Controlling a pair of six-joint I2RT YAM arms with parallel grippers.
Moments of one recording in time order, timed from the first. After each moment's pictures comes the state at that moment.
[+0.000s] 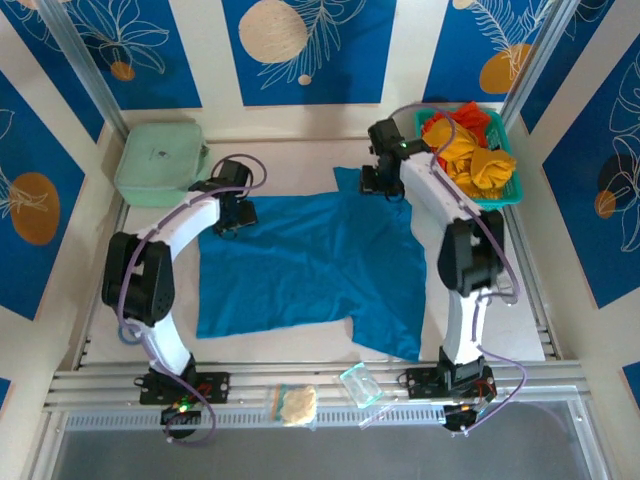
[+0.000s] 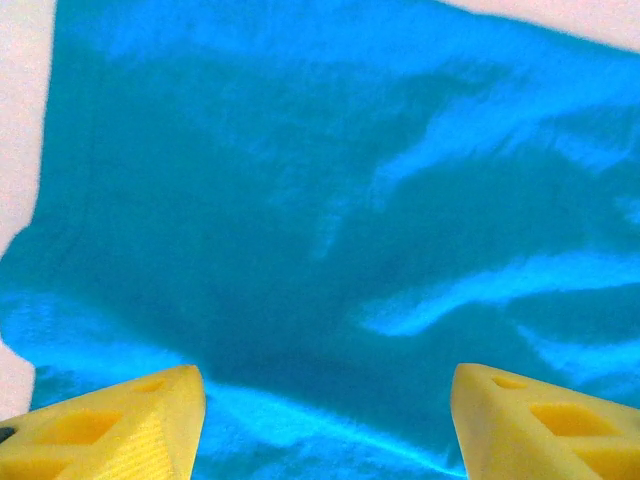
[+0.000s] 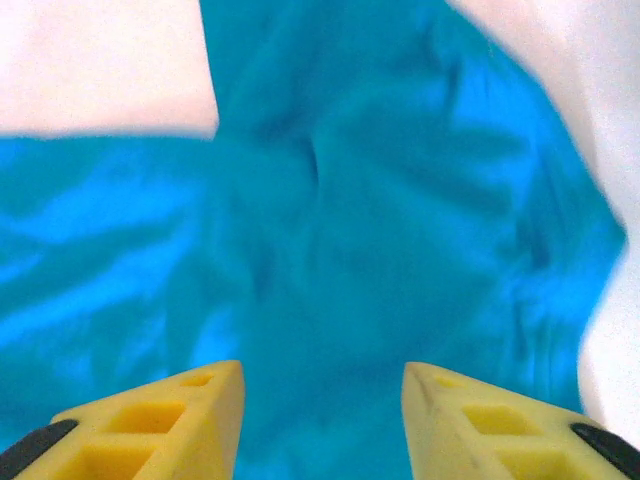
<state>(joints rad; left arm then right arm) -0.31 1.79 1.34 -0.74 -0.17 -0.54 0.31 2.07 1.91 -0.98 0.01 0.29</state>
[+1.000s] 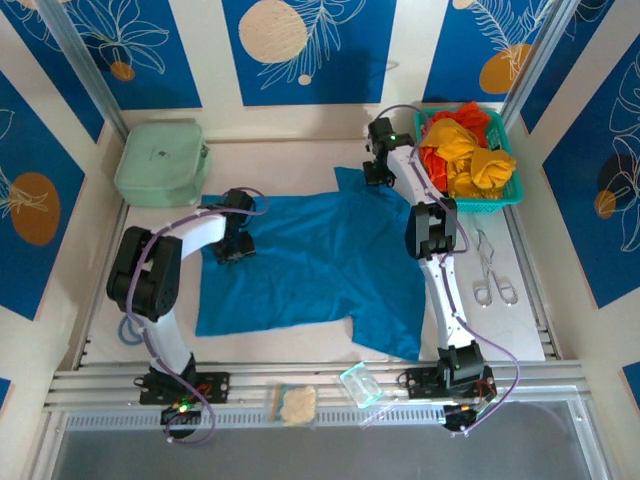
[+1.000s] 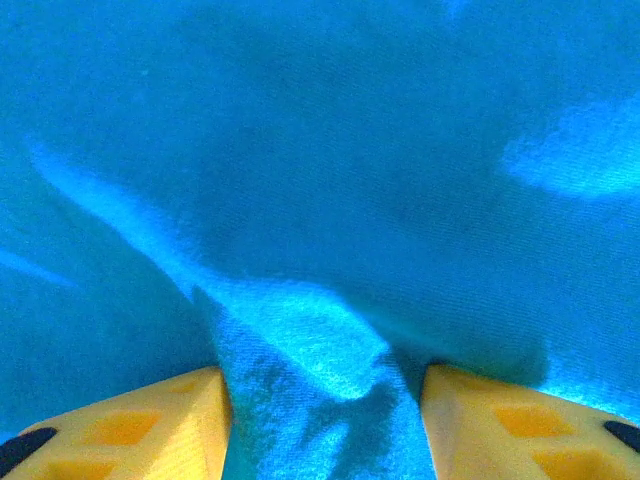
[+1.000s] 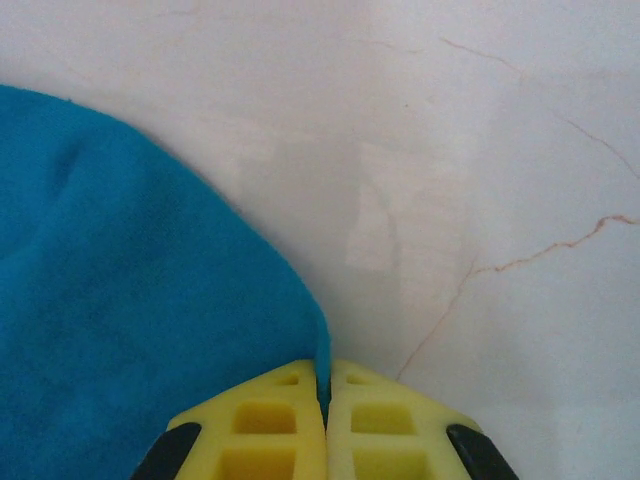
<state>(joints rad) -0.32 1.82 1.13 -0.68 -0.12 -0.59 0.22 2.72 2.65 -1.14 0.09 0.03</state>
